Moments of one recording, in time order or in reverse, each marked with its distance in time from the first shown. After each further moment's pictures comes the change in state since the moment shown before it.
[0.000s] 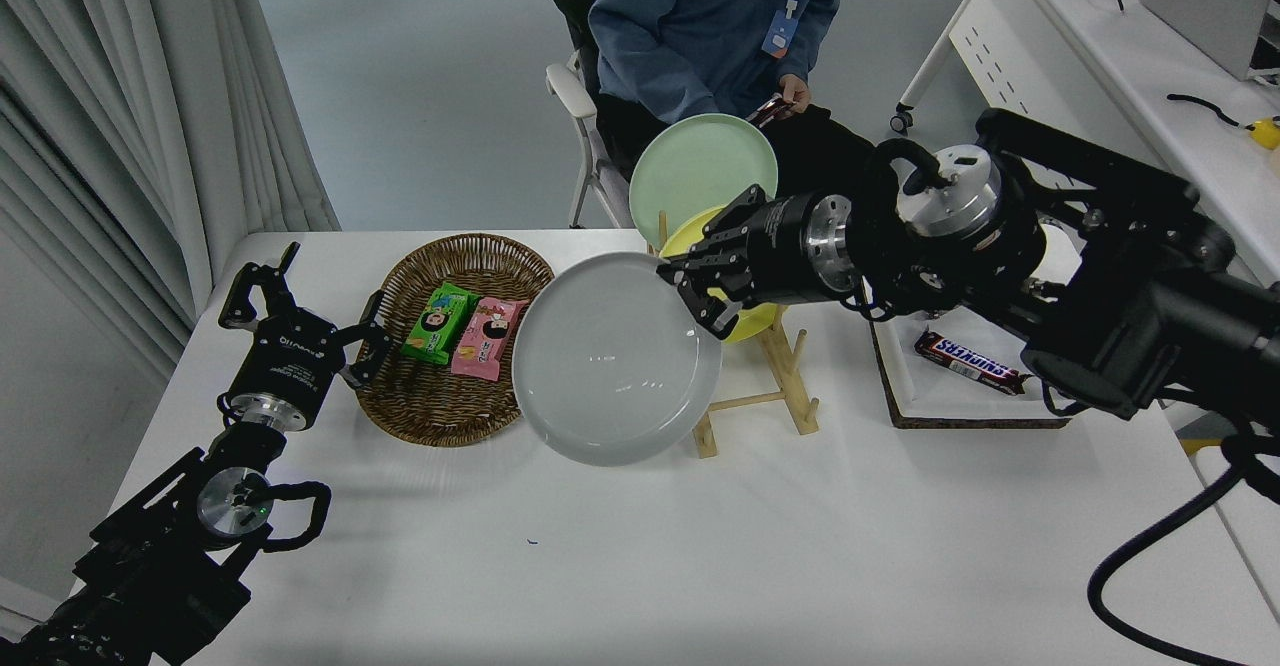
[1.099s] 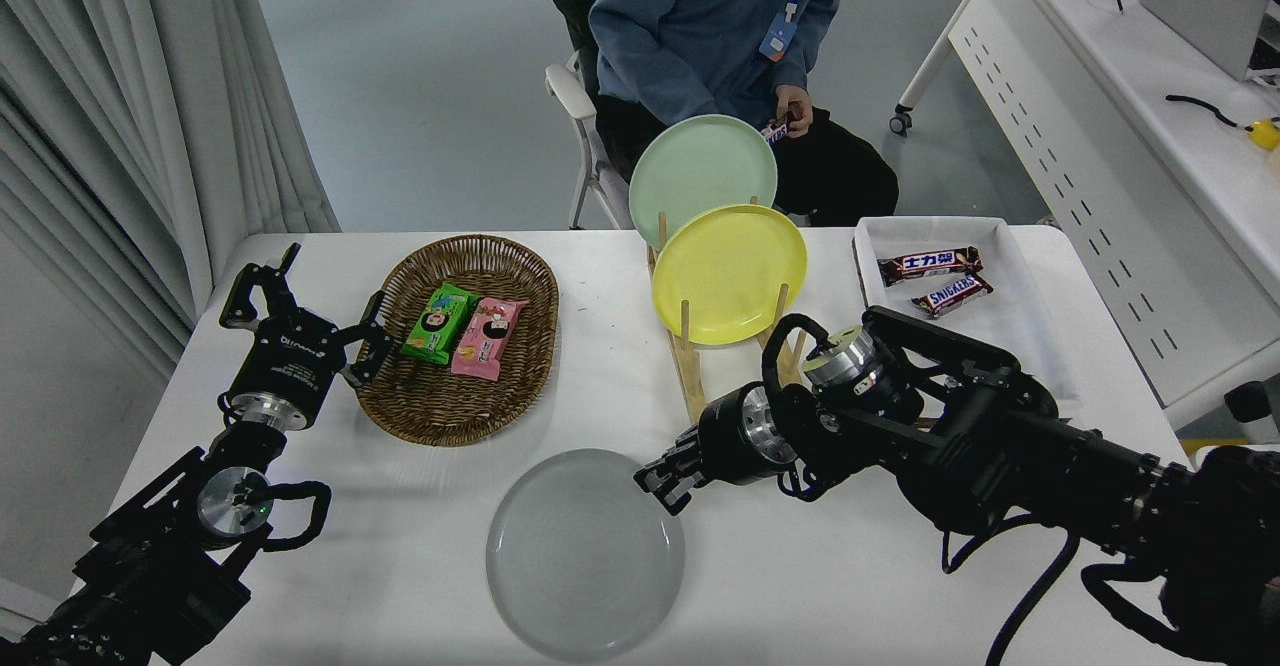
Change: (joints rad) left arm 0.000 0.000 0.000 0.000 0.000 -0.001 0.000; right arm -0.241 0.257 -0.066 -0.351 0.167 -0.072 0.002
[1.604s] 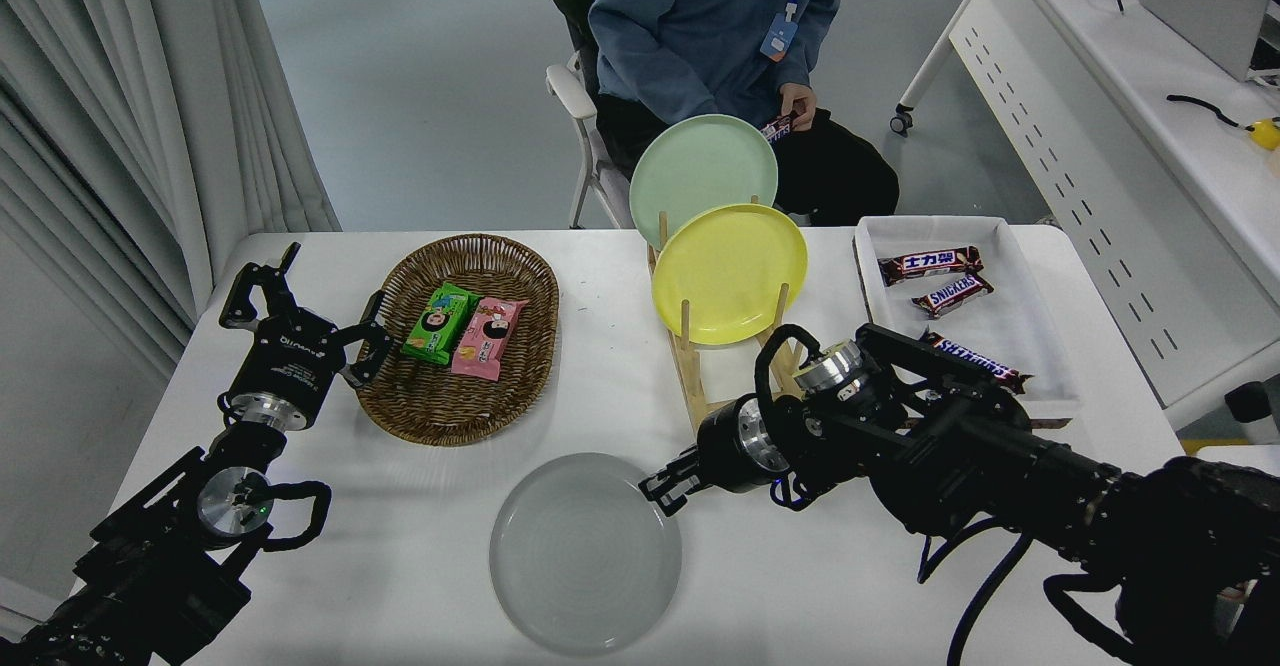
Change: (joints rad) left arm 0.000 0.000 0.000 0.000 0.000 0.000 0.000; right arm -0.016 0.074 -0.001 -0.164 0.035 0.000 0.000
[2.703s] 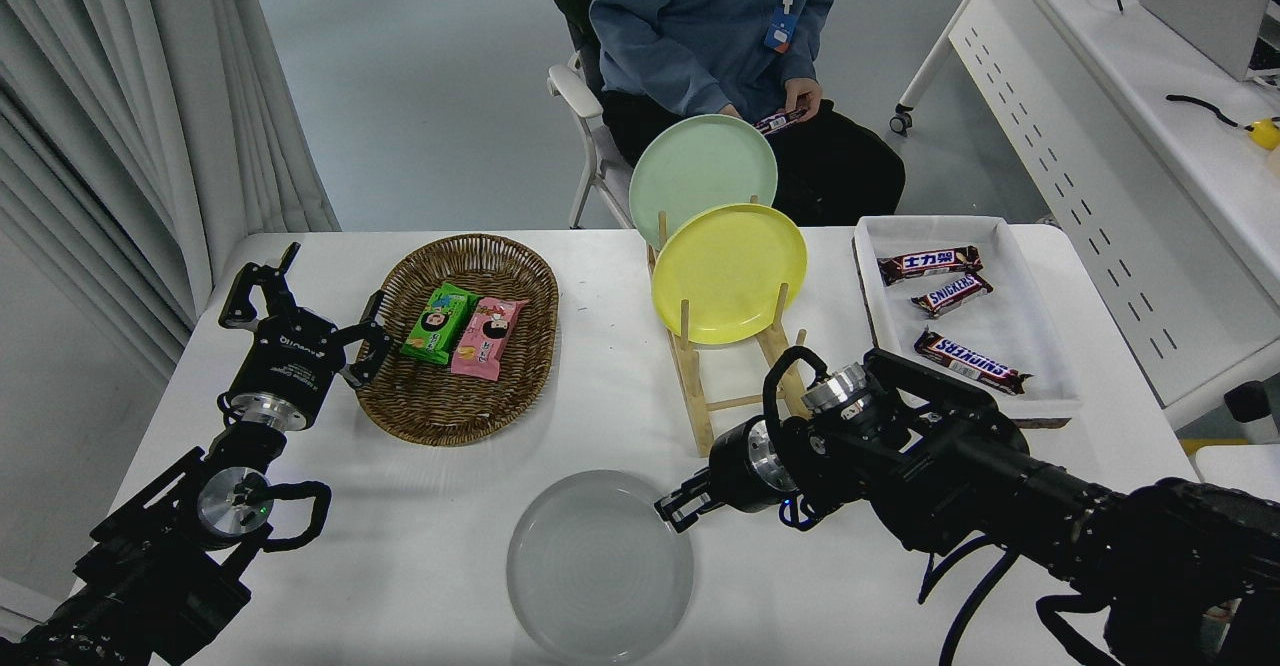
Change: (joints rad) left arm 0.000 0.000 0.000 0.000 0.000 0.000 0.000; right arm -0.038 0.010 0.002 -0.040 -0.002 0.000 0.000
